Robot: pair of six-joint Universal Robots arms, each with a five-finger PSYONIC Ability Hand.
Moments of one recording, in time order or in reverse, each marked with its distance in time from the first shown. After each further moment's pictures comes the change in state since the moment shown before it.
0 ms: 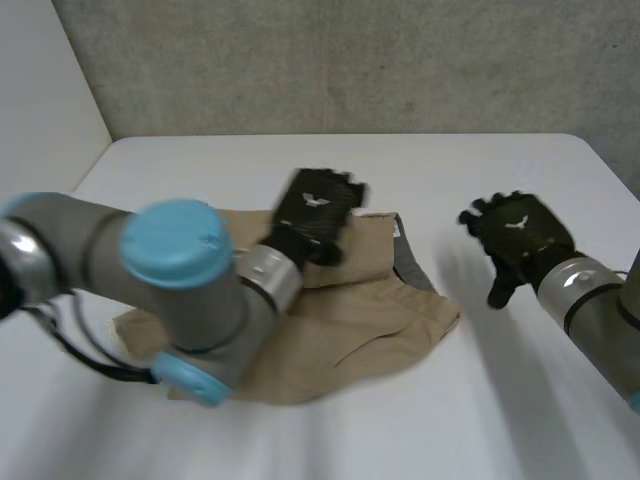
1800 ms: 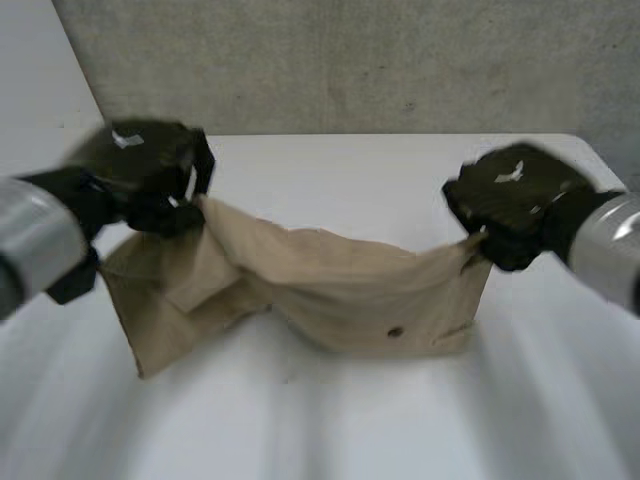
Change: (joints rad) left arm 0.337 0.657 -0.149 -0.626 0.171 -0.053; right arm 0.130 -0.229 -0.315 0.569 -0.009 -0.059; left_hand 0.594 0.651 0.641 0.651 0.597; right_hand 0.760 0.952 0.968 0.957 0.923
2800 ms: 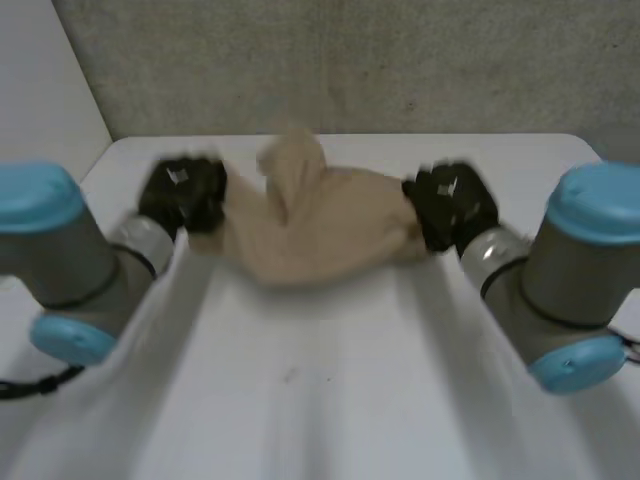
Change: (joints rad) left arm 0.014 -0.558 -0.026 0.641 -0.093 0.003; right arm 0.083 0.428 0.101 -0.721 0.127 0.160; left_hand 0.000 0.003 0.003 0.004 0.000; right_hand 0.007 0.000 0.000 0.004 0.001
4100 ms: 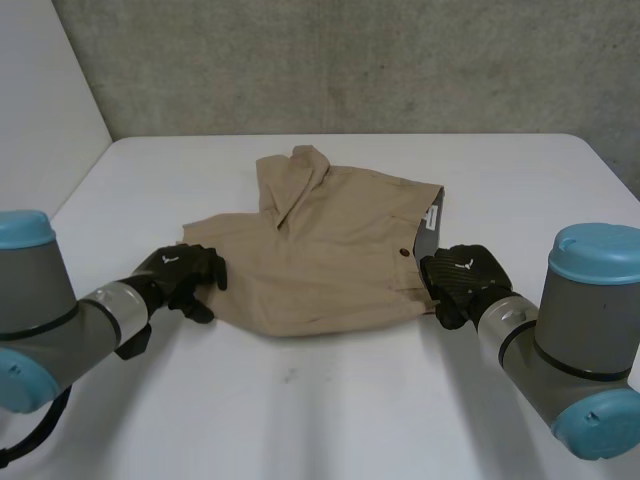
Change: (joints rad) left arm 0.176 -0.040 -0.139 -0.199 0.253 0.017; right arm -0.053 -0.009 0.189 0.075 -0.001 0.128; left_hand -0.442 -0.505 -0.494 -0.508 -0.442; right_hand 0.000 0.000 0.000 0.000 0.000
